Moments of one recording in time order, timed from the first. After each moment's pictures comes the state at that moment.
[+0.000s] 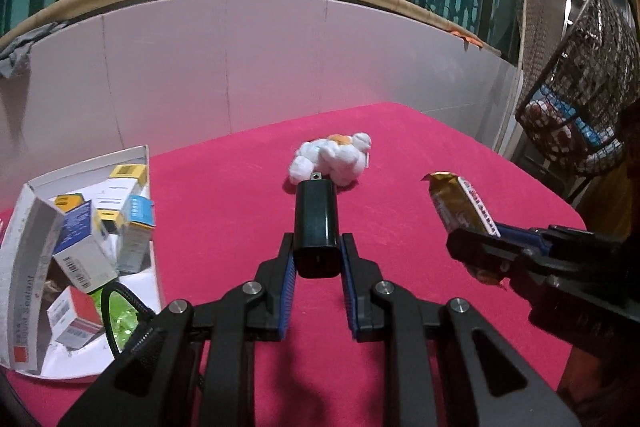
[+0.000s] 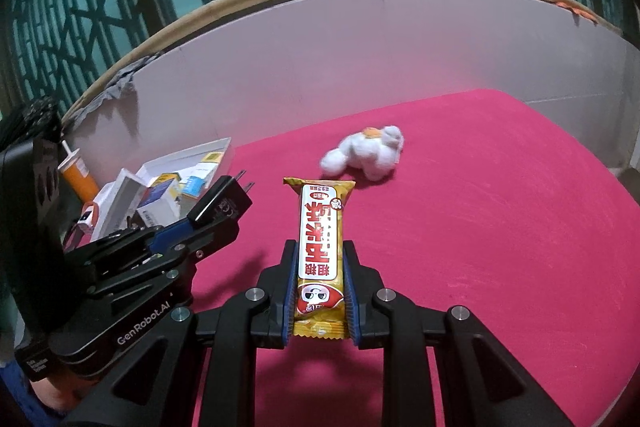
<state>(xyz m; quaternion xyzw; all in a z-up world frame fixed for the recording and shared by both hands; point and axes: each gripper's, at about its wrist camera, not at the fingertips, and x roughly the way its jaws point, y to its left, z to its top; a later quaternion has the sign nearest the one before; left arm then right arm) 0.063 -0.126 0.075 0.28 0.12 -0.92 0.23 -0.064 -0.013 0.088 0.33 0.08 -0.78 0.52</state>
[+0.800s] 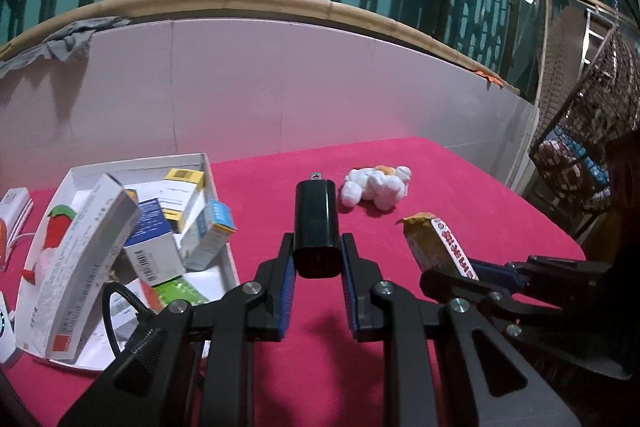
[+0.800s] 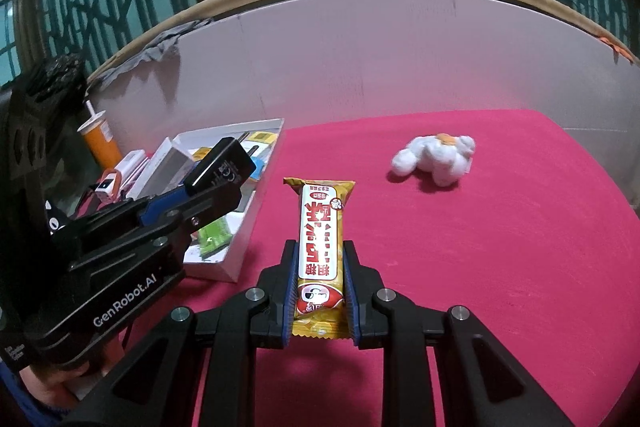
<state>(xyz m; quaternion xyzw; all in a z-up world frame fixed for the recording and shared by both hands) 0.130 -0.154 0.094 0.23 0.15 -0.92 0.27 -0.002 -0.058 0.096 0.31 0.13 -0.76 0.56</state>
